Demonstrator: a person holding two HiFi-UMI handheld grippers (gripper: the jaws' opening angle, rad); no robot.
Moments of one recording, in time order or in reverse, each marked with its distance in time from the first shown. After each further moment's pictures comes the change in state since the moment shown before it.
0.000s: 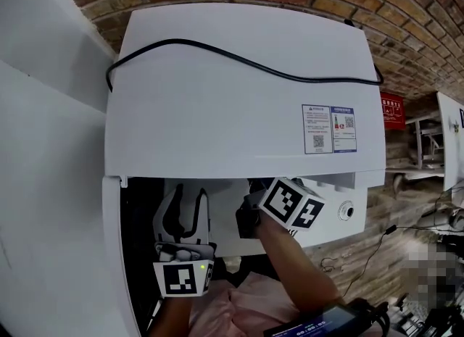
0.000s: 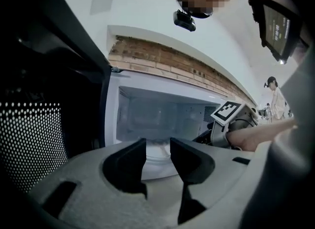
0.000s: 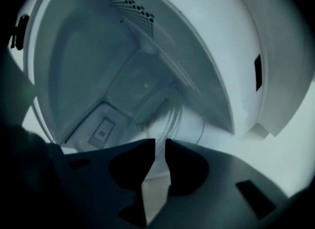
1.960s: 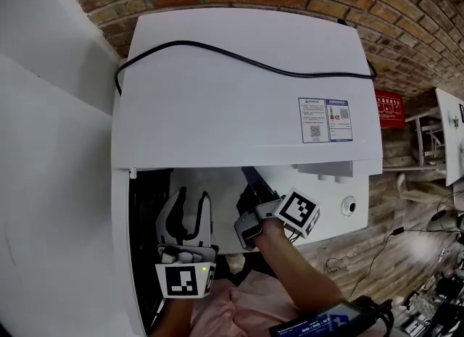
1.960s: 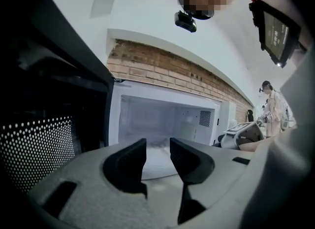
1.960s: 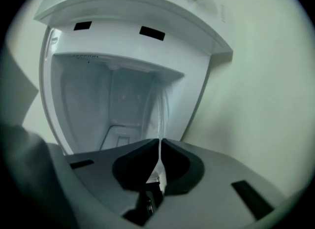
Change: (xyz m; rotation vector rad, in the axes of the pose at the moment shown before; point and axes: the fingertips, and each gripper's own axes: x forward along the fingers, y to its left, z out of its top) left arm -0.017 -0.002 0.010 0.001 -0.024 -0.028; right arm -0.023 -0.008 -0.046 0.510 -0.024 0.131
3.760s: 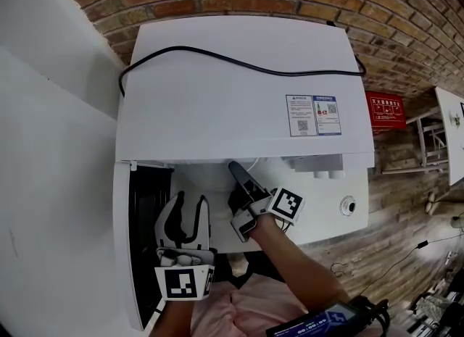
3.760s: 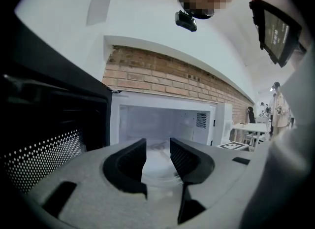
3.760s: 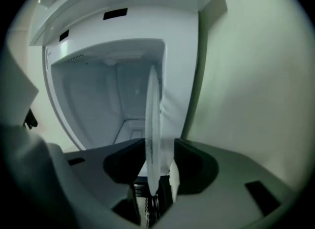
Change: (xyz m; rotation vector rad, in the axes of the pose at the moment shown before) left arm -0.016 -0.009 0.011 0.042 -0.019 0.016; right arm 0.023 -0.006 -0.019 0.014 0.108 0.257
